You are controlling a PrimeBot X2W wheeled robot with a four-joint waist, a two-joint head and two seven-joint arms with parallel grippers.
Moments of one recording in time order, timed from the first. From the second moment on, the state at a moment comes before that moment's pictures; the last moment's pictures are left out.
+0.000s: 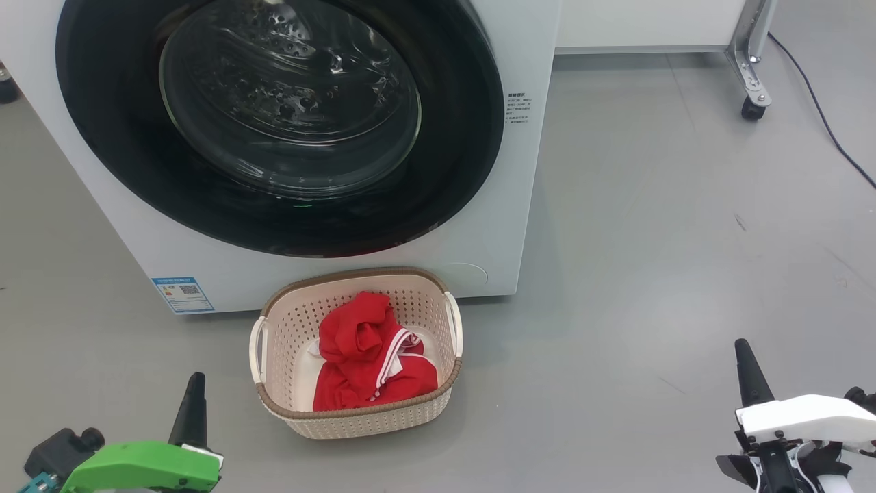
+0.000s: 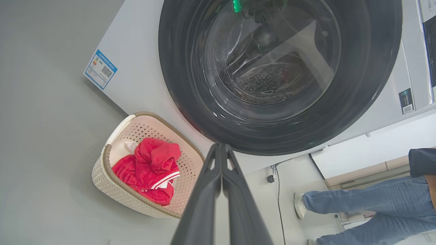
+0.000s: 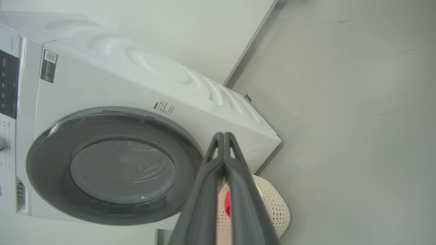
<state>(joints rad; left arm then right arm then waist) 0.02 0.08 -0.11 0.20 -1.24 -0.04 -0.06 0.04 -0.10 0.04 0.18 1.27 0.05 -0.05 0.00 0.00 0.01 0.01</state>
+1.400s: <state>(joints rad) -0.04 0.09 -0.01 0.25 -1.67 -0.11 0.04 -0.04 -0.10 -0.05 0.26 1.67 0.11 0.04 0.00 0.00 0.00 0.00</state>
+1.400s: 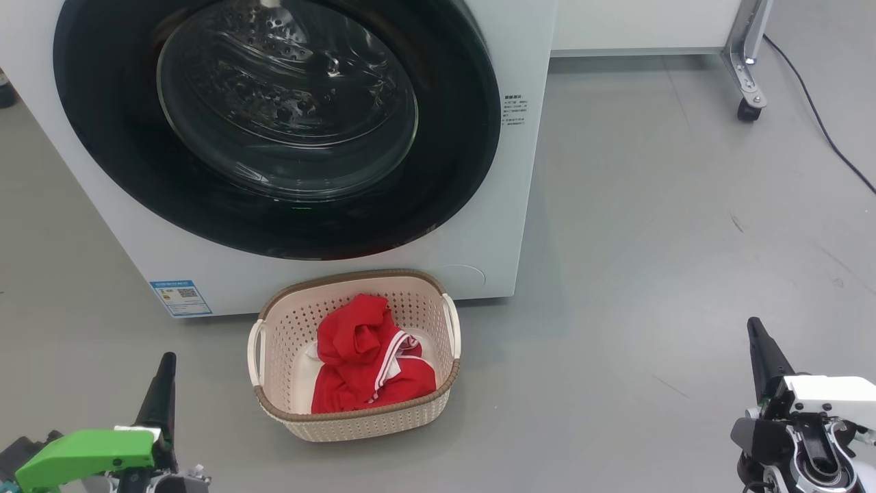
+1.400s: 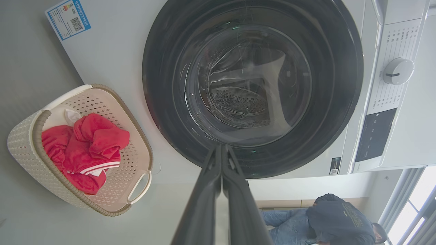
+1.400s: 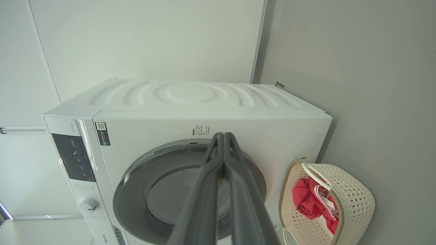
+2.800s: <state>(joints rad) -0.04 0.09 -0.01 0.27 -1.67 -0.12 0.04 -0.05 -0.10 -0.05 0.27 1.67 0.11 0.04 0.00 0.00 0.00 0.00</state>
